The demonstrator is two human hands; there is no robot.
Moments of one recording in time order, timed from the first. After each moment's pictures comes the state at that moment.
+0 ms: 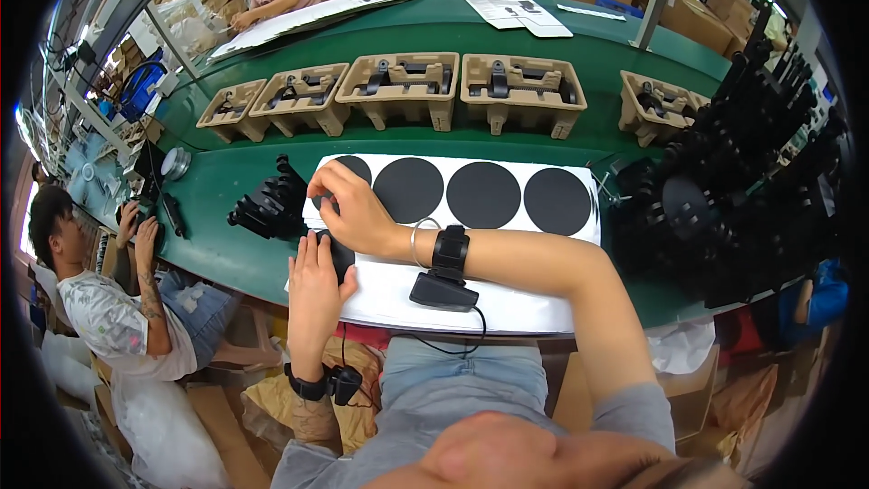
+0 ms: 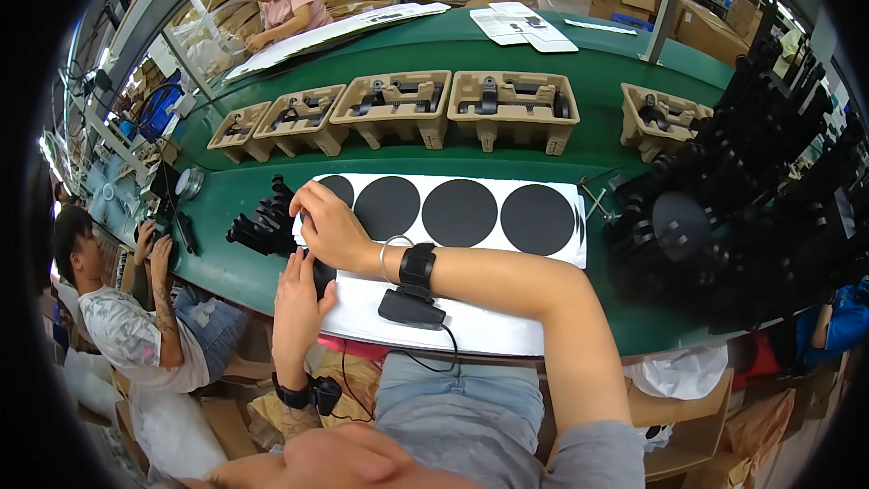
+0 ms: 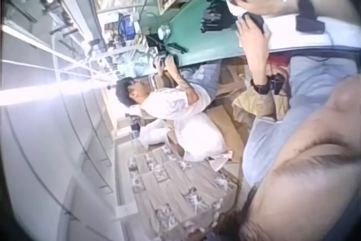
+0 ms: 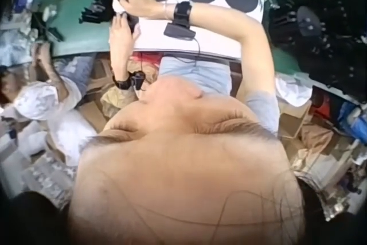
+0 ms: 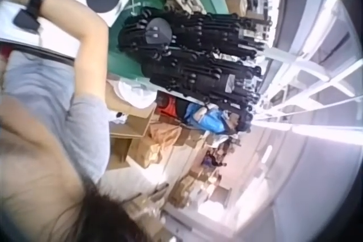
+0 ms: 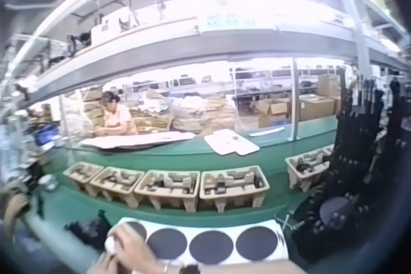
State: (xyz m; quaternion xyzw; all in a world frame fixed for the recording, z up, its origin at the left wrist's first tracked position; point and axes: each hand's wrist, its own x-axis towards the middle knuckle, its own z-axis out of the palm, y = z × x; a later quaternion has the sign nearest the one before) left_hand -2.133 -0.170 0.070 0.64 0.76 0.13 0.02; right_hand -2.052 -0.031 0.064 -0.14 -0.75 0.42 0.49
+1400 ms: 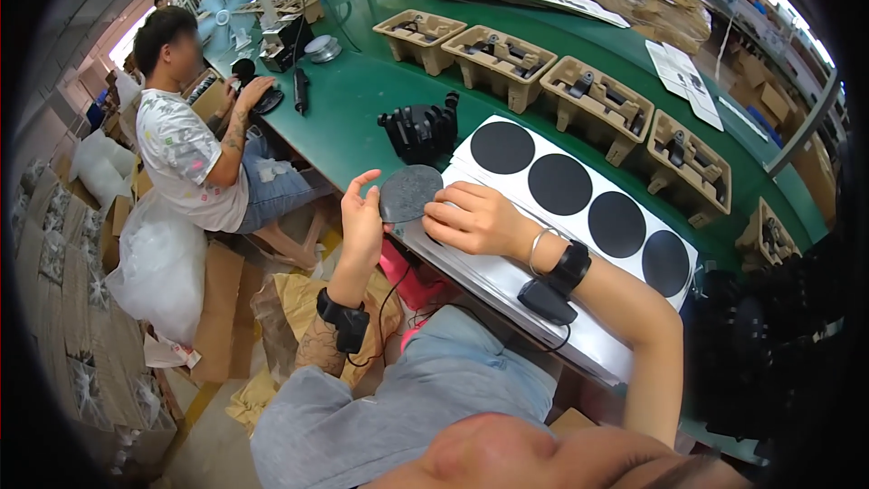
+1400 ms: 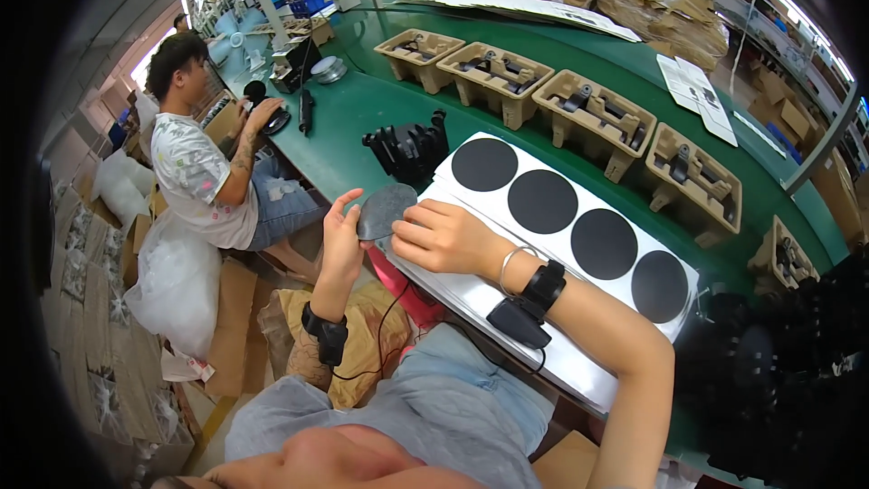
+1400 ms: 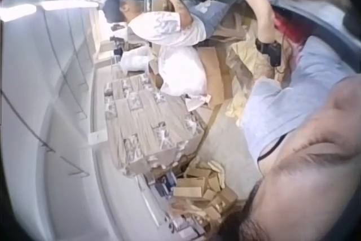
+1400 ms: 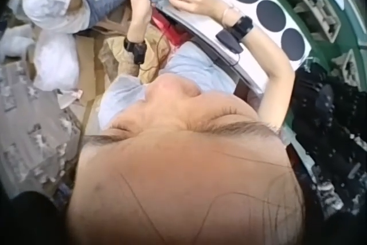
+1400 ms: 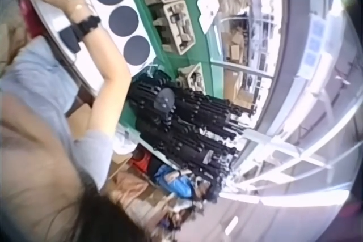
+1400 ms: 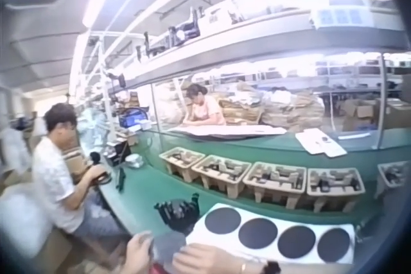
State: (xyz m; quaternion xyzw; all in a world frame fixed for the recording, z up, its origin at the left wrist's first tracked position) left_hand -2.182 -0.171 0.033 0.18 0.60 0.74 0.26; right_hand -2.041 -0.024 0.078 0.27 -0.87 -0.03 0.41
